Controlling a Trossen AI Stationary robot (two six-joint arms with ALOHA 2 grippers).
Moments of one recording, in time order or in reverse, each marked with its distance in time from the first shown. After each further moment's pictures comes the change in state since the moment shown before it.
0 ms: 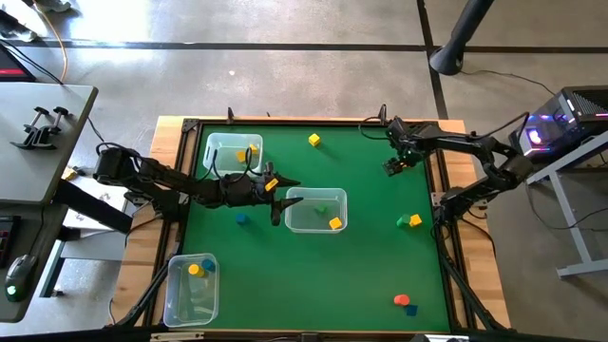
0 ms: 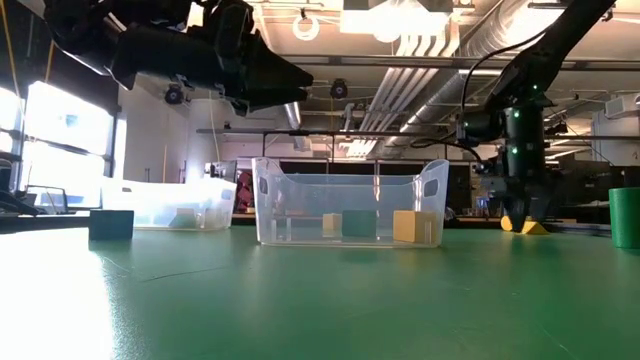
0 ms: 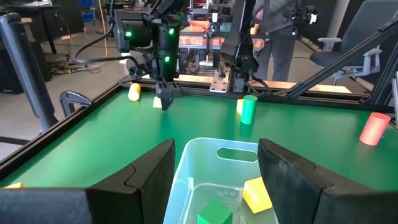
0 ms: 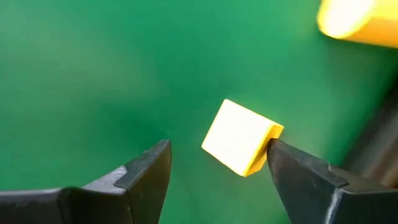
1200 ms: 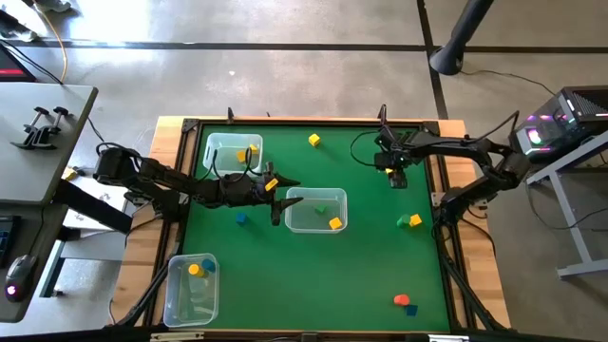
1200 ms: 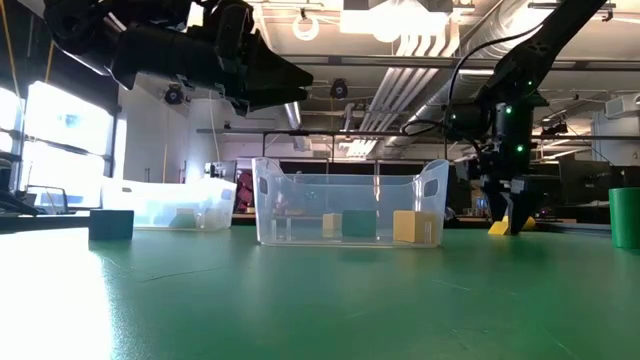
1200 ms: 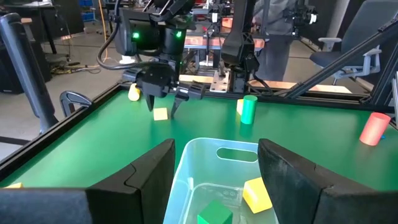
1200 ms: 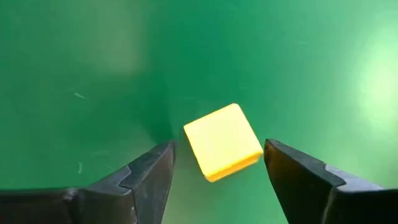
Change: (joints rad) left arm 0.000 0.000 0.000 0.000 0.000 0.000; right arm 0.161 0.017 0.000 0.078 -0.025 -0.938
